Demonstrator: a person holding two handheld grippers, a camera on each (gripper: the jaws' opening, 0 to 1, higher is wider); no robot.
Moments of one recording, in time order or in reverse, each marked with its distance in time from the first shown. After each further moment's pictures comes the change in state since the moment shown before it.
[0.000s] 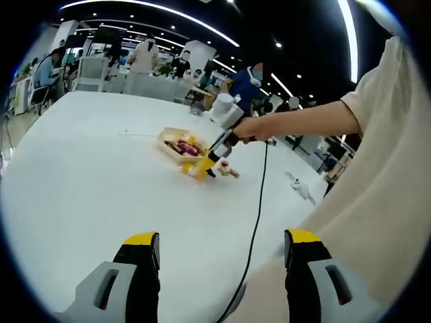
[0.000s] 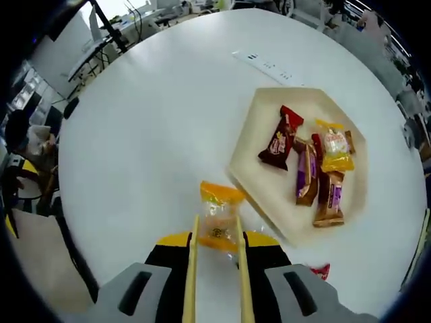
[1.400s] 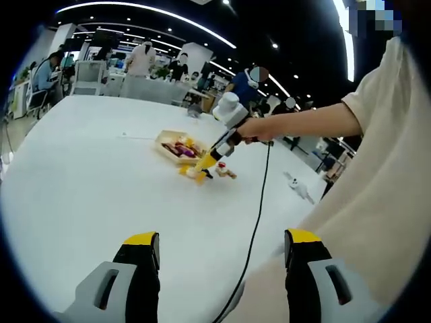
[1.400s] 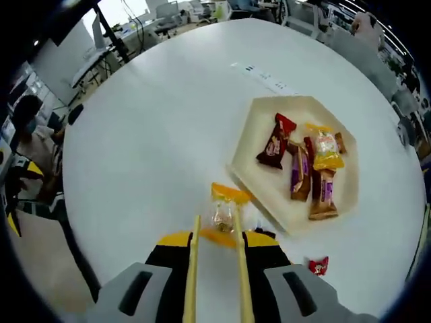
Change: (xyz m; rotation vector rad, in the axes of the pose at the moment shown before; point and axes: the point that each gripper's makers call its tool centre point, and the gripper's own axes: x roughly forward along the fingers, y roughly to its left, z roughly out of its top) left arm -0.005 -0.006 -0.001 0.019 -0.013 -0.008; right arm -0.018 0.004 -0.002 0.011 -0.067 -0.010
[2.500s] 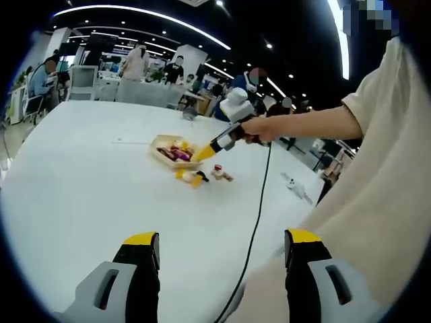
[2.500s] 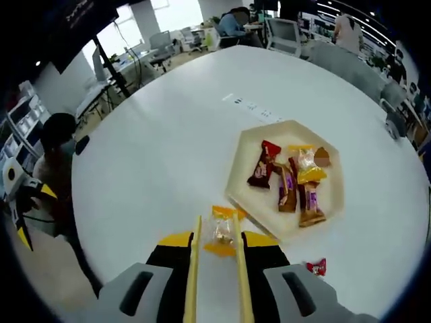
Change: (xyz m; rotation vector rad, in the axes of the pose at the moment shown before) left arm 0.002 -0.006 0.006 0.029 -0.011 -0.019; right arm -0.032 0.000 0.018 0.084 -0.190 0.016
